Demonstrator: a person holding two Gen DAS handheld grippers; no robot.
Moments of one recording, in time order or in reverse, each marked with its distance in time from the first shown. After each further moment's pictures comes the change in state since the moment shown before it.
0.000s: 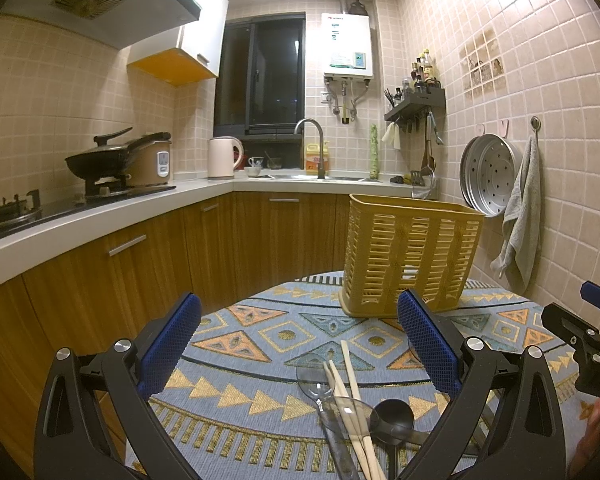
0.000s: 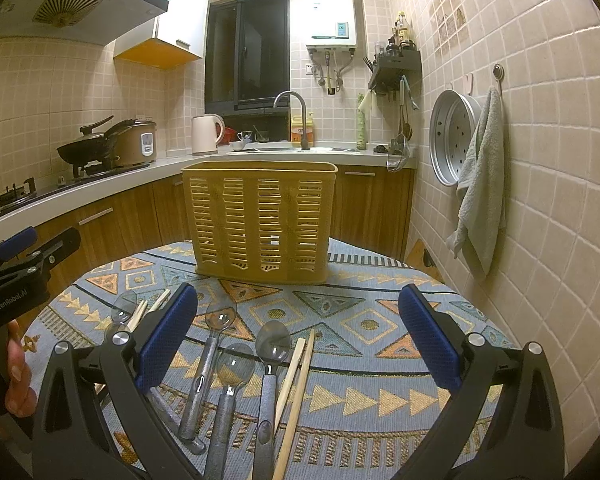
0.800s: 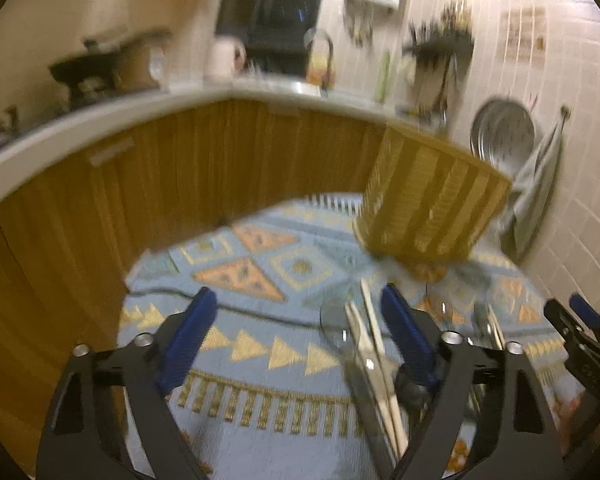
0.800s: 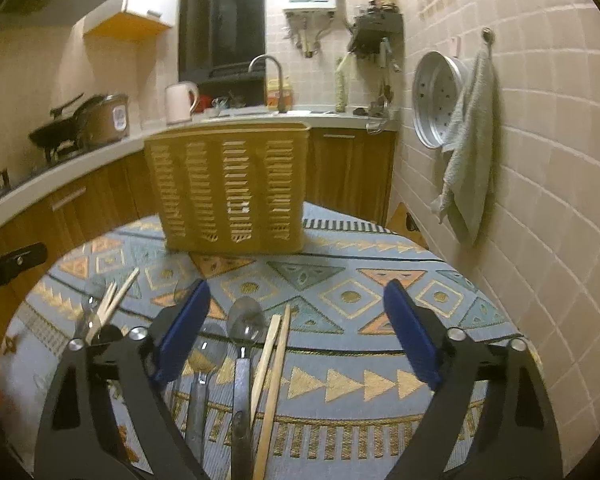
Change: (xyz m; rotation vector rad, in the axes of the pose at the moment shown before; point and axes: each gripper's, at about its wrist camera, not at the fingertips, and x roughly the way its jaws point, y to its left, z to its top) left arm 0.057 0.051 -0.001 -0.135 0.414 -0.102; right arm 0.031 -0.008 -0.002 0.021 0.149 -0.071
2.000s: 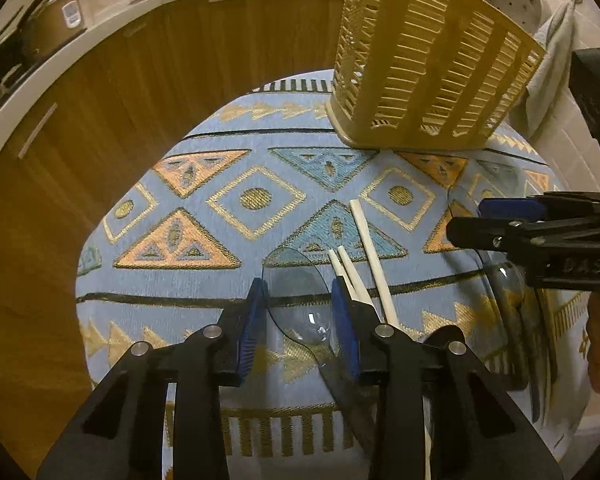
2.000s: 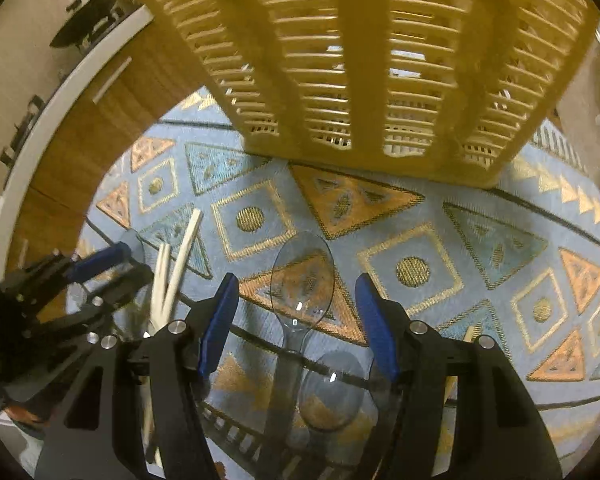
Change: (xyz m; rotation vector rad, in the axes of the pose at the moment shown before) left arm 0.091 -0.029 0.014 0.209 0.440 -0.010; right arm 0.152 0.081 0.042 -0.057 0.746 0.364
